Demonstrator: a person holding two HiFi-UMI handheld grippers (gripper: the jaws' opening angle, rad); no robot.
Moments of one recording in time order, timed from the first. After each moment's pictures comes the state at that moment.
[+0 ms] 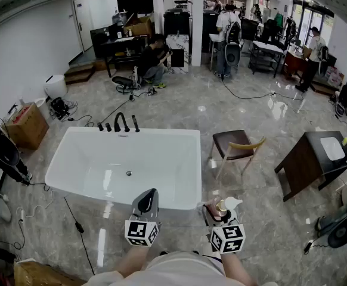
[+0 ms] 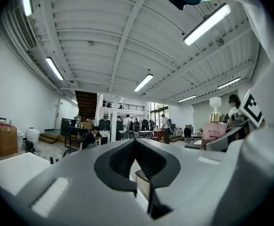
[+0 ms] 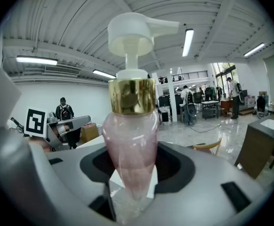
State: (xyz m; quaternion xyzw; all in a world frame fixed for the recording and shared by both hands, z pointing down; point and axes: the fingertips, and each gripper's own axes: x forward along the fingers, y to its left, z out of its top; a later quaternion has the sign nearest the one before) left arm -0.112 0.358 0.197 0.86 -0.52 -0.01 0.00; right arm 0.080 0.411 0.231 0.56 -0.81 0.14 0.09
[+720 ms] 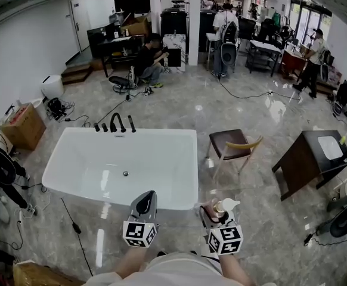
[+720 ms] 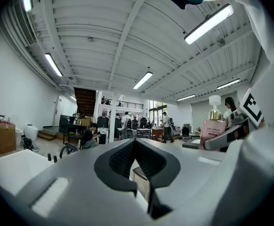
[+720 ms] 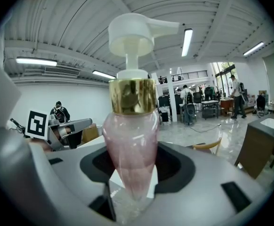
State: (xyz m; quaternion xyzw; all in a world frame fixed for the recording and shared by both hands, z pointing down) left arm -0.107 0.357 0.207 0.86 -0.51 0.00 0.02; right arm 0.081 0.411 0.232 0.56 -0.81 0.14 0.09
